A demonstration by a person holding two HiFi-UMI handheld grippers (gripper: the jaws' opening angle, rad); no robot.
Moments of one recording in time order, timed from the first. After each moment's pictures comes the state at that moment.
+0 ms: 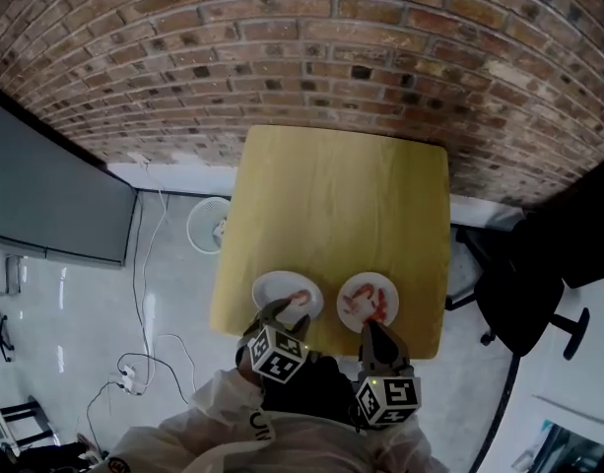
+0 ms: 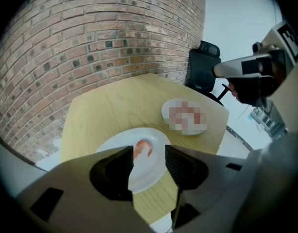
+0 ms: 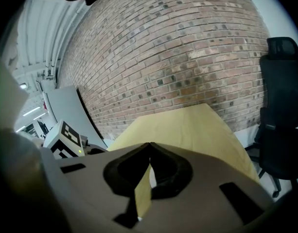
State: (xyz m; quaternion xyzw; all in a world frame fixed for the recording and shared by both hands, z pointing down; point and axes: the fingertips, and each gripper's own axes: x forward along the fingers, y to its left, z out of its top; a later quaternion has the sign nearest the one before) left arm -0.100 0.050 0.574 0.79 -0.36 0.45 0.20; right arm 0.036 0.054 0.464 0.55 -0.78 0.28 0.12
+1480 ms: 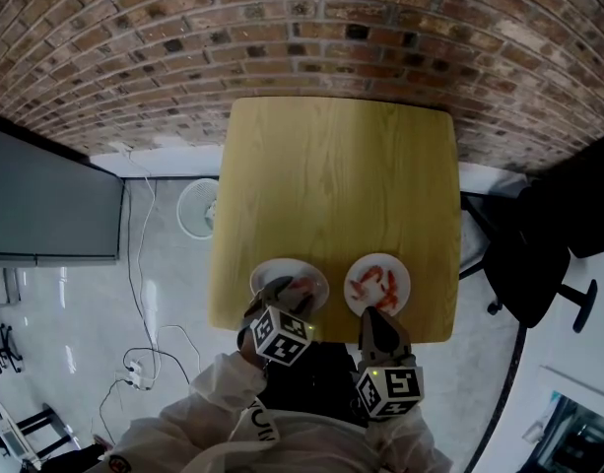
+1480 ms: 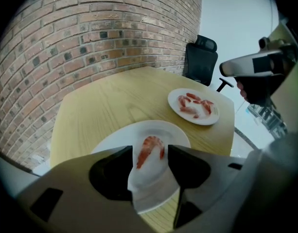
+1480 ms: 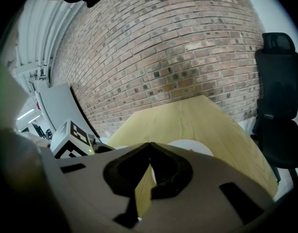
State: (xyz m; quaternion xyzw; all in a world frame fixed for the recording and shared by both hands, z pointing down) left arm -0.106 0.027 0.617 0.80 -0.33 0.46 0.19; right arm 0.018 0.050 0.499 0.57 -0.76 0.30 0.13
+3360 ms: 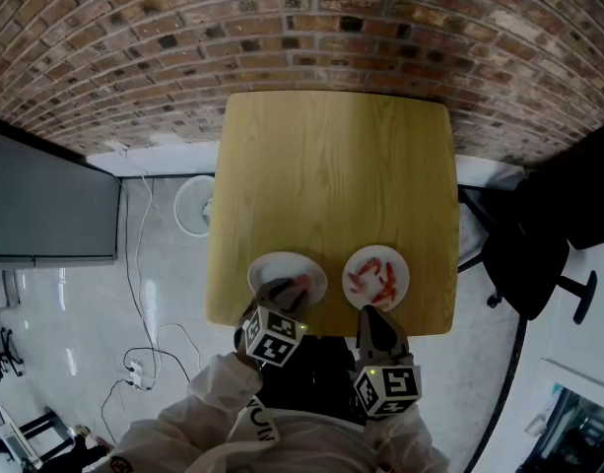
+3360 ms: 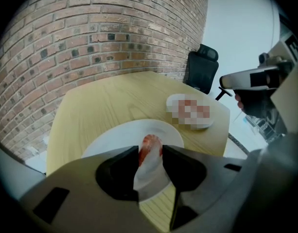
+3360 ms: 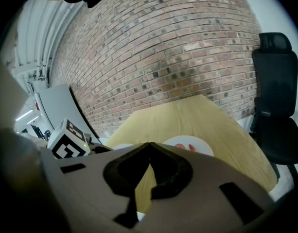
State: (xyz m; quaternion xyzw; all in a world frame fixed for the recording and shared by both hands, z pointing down) left arm -0.111 0.038 0.611 0.81 -0.34 0.42 0.22; right arm 0.015 0.063 0.504 0.57 -0.75 0.30 0.13
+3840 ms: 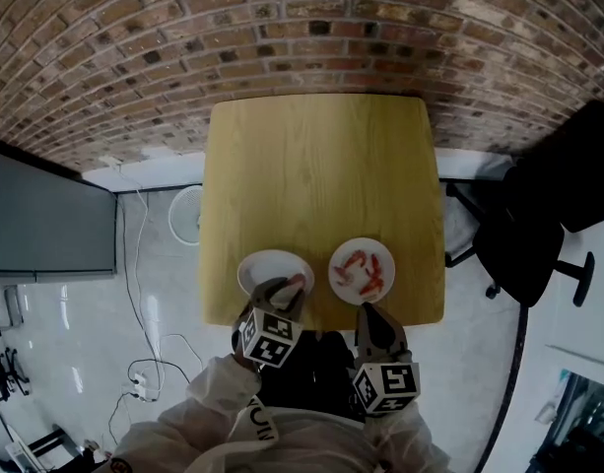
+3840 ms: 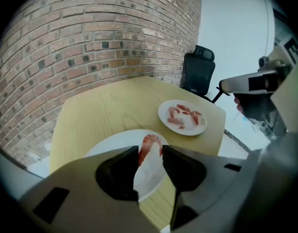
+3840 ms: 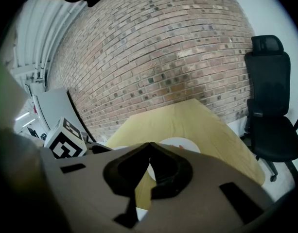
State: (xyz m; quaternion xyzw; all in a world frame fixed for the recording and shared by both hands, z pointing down) left arm -0.091 0.046 0.590 0.82 -0.34 0.42 0.20; right arm 0.039 0.082 0.493 0.59 -0.74 0.30 0.11
